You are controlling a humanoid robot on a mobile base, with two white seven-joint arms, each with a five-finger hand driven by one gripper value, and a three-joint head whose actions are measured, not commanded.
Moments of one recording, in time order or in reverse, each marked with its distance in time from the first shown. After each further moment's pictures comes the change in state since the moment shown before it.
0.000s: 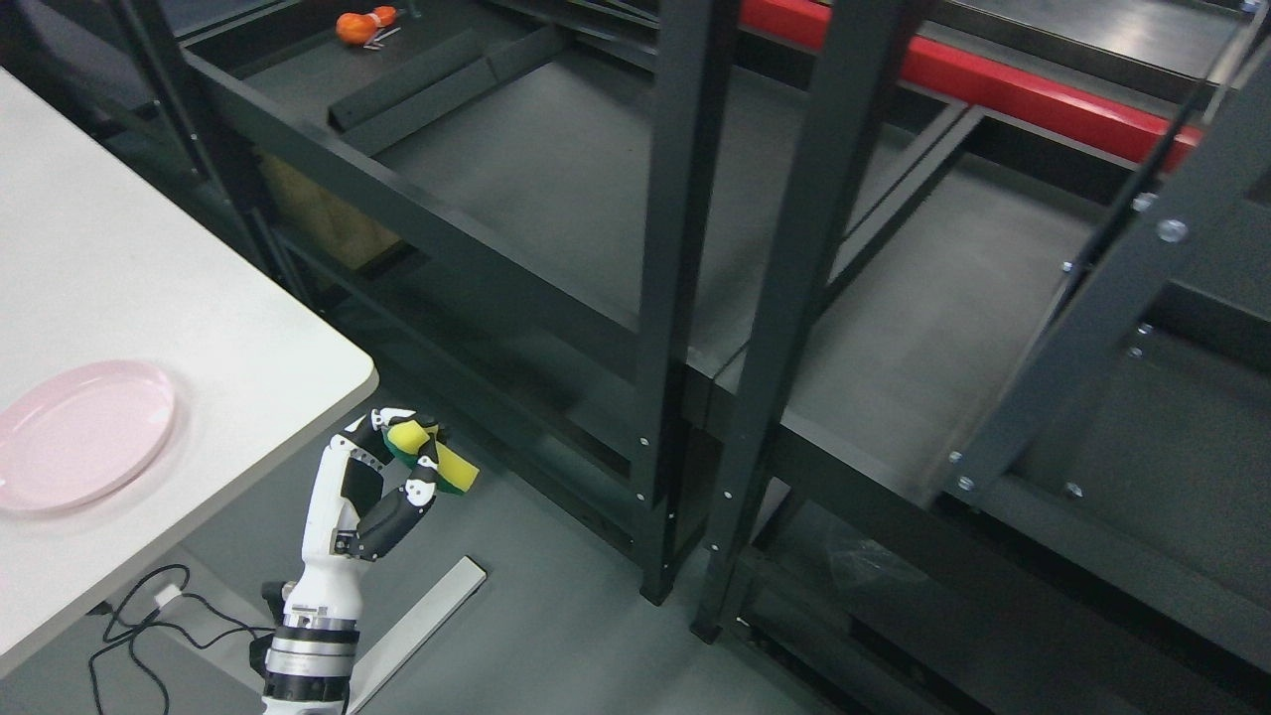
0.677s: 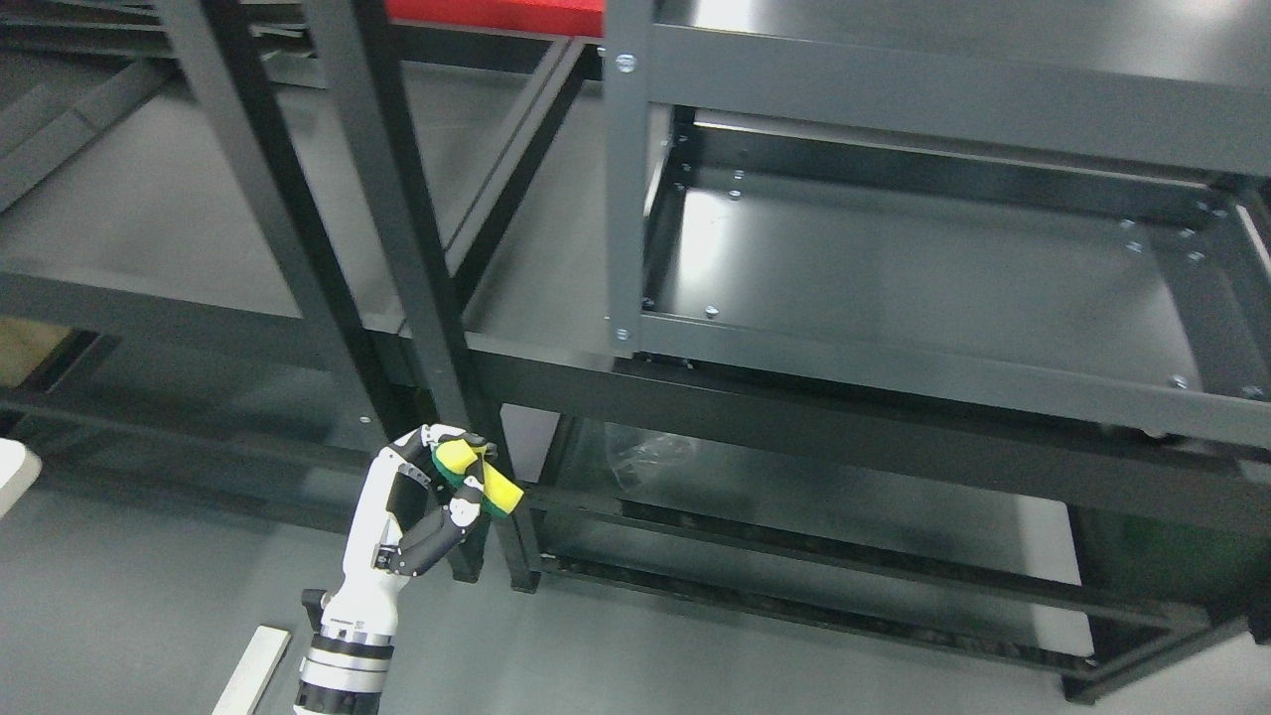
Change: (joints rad) left arm 0.013 0.000 -0.068 -0.012 0.001 -0.004 -0.027; right arm 0.000 0.000 0.000 0.000 0.000 0.000 0.000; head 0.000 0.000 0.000
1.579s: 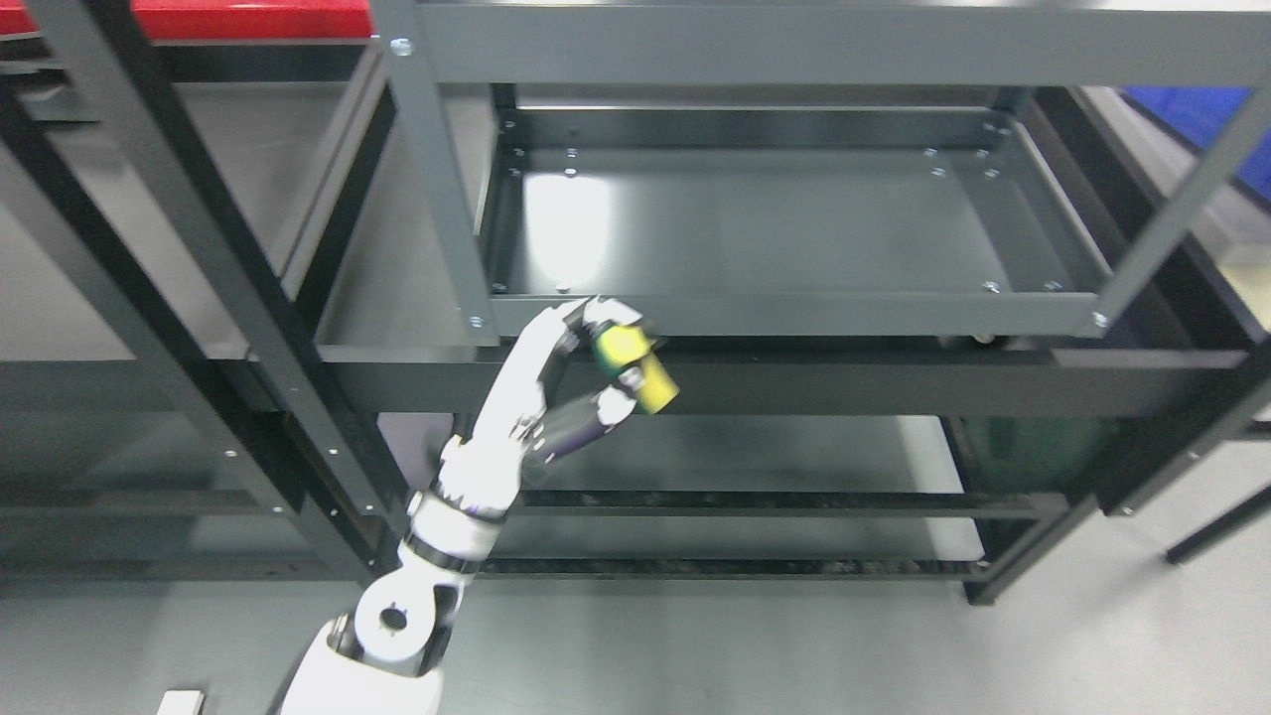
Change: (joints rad) left arm -0.399 0.000 -0.259 0.000 -0.154 0.015 -0.059; right arm -0.001 0.000 0.000 0.000 0.000 0.000 -0.003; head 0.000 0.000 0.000
